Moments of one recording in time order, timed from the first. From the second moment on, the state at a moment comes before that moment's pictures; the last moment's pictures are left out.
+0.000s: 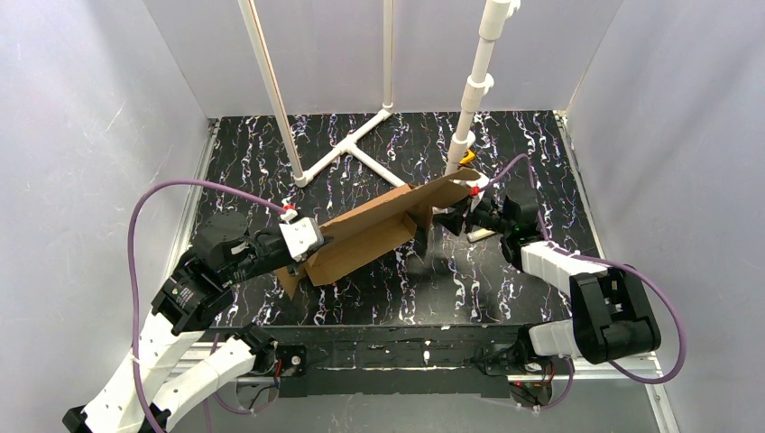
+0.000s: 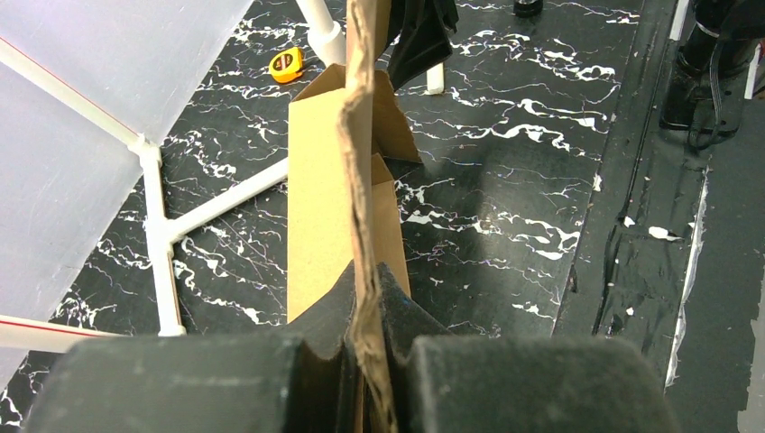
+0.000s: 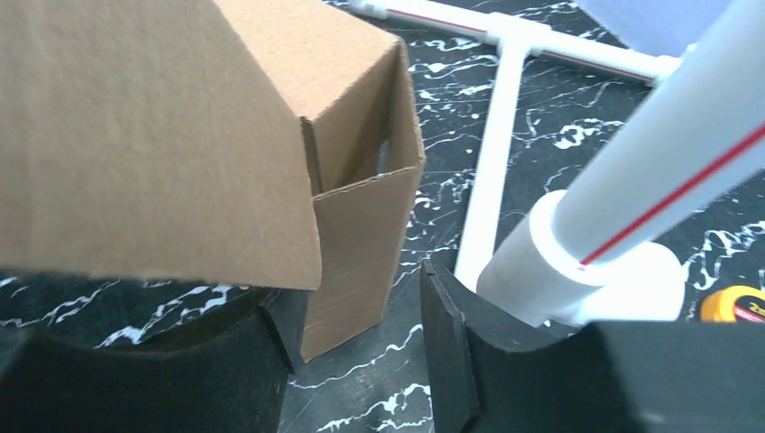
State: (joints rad) left arm -0.65 0.65 1.04 -0.66 0.40 0.43; right arm 0.26 1.33 0.53 0.61 -0.88 -0.24
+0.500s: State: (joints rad) left arm -0.65 0.57 0.97 -0.61 0.37 0.34; right arm 0.30 1.45 0.49 0.90 -0.88 -0.13
